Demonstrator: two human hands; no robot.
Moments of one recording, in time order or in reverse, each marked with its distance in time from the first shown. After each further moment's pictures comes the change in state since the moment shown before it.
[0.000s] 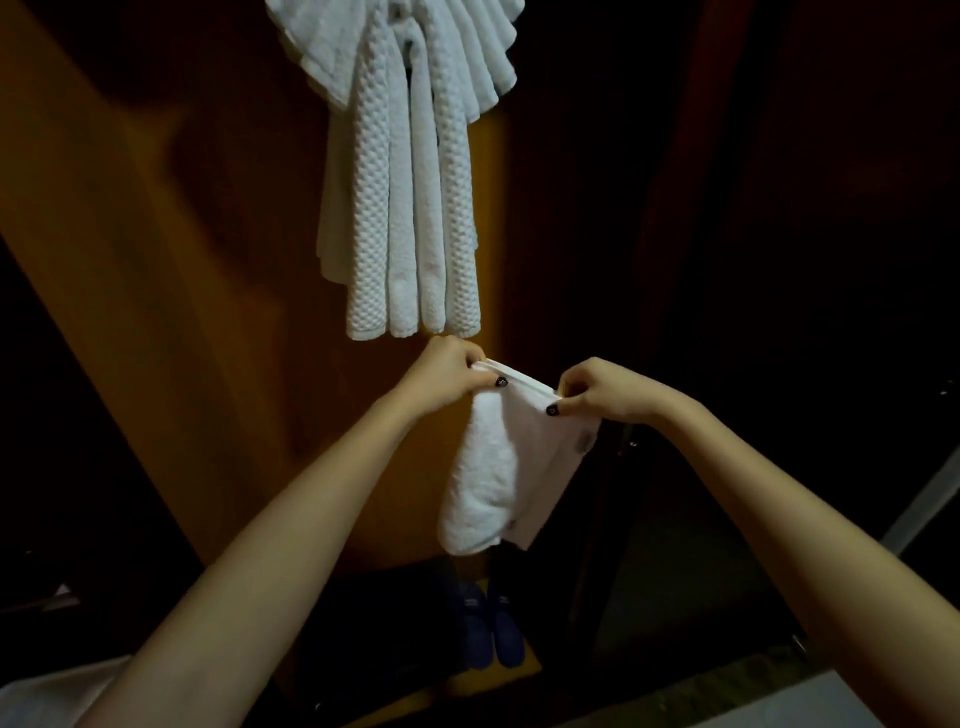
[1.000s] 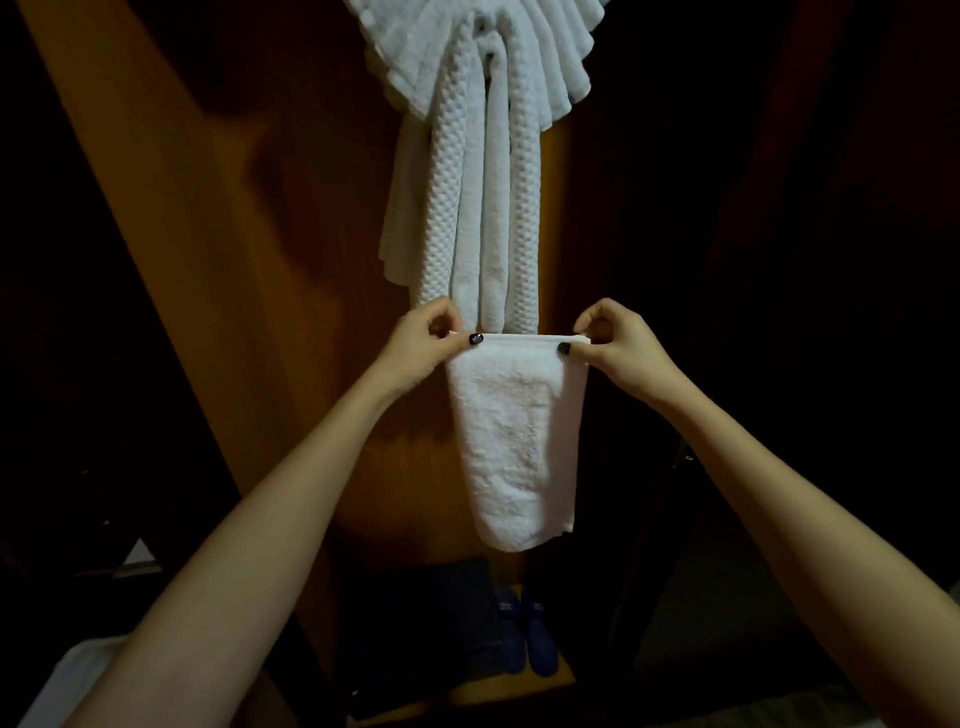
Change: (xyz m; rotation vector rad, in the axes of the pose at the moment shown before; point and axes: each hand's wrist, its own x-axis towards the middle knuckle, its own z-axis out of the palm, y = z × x) left_hand -0.027 -0.035 -0.081 -0.255 0.247 0.101; right_hand 0.027 -0.060 0.007 0.389 0.462 -0.119
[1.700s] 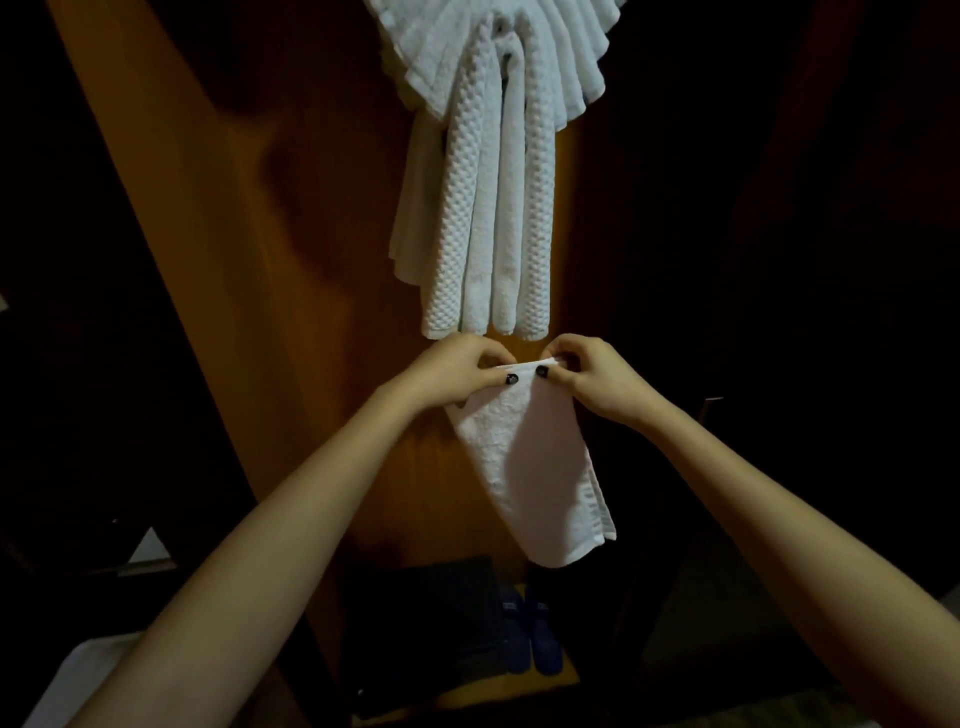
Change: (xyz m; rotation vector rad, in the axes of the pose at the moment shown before) left_hand -0.013 0.015 0.010 0.392 -0.374 -0.048; right_hand -0.013 -0.016 0.035 -0.161 -0.172 -0.157
